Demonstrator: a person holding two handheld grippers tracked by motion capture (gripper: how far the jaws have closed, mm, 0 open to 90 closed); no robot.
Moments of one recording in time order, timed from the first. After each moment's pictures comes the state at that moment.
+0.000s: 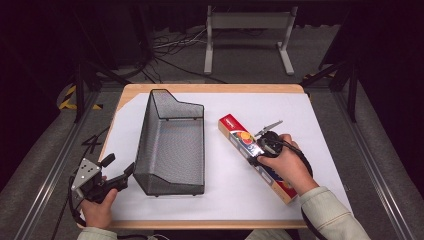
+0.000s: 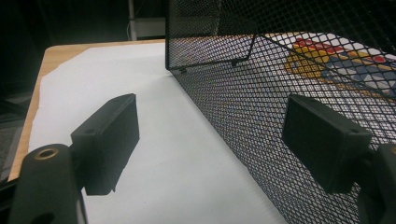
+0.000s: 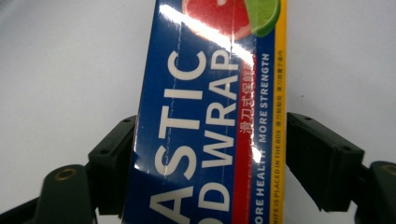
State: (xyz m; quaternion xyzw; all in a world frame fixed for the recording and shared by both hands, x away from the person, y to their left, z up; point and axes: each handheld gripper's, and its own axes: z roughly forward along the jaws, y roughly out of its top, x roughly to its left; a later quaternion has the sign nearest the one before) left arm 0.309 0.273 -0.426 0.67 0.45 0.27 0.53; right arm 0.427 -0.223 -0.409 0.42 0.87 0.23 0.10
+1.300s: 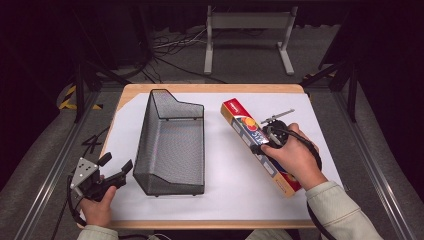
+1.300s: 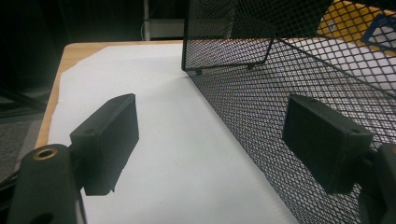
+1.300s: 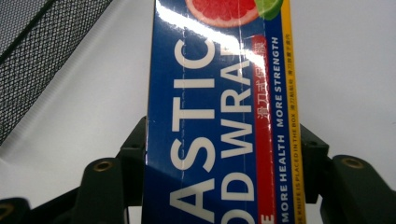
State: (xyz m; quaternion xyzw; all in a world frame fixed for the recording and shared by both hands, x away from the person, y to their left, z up) left arm 0.314 0.278 -0.429 0.65 0.47 0.28 0.52; right arm 0.414 -0.220 -0.349 0.48 0.83 0.25 0.12
